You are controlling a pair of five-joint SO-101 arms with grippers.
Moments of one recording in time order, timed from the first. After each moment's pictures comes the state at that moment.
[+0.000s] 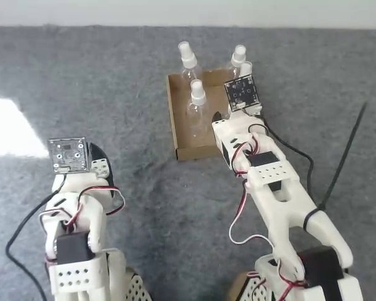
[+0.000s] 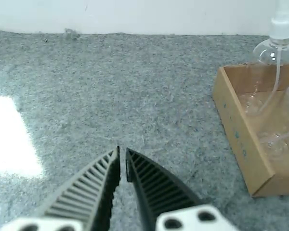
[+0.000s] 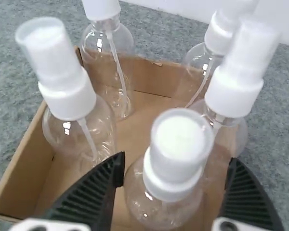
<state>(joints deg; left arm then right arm) -14.0 -86.9 78.5 50.9 1.8 -18.4 -15.1 49.3 8.4 3.9</state>
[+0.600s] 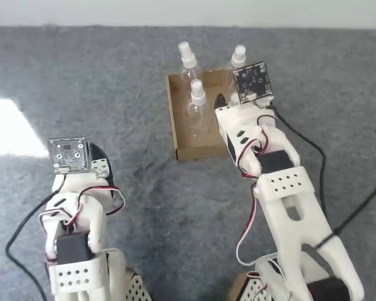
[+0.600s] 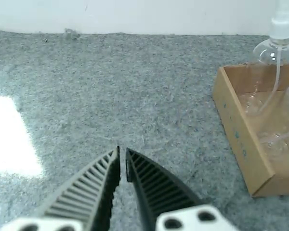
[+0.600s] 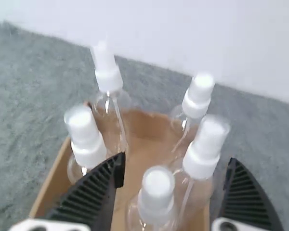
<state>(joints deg) -14.0 -86.9 78.5 50.9 1.8 -18.4 -29.8 43.4 20.0 3.9</state>
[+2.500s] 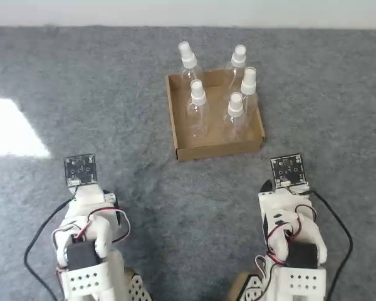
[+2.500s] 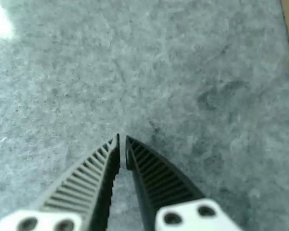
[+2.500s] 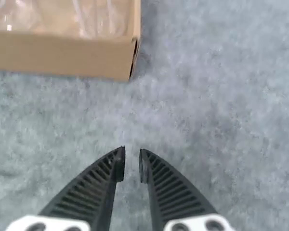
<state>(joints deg) -18.2 -103.4 96.9 71.0 2.4 0.2 -103.0 95.0 58.5 13.1</state>
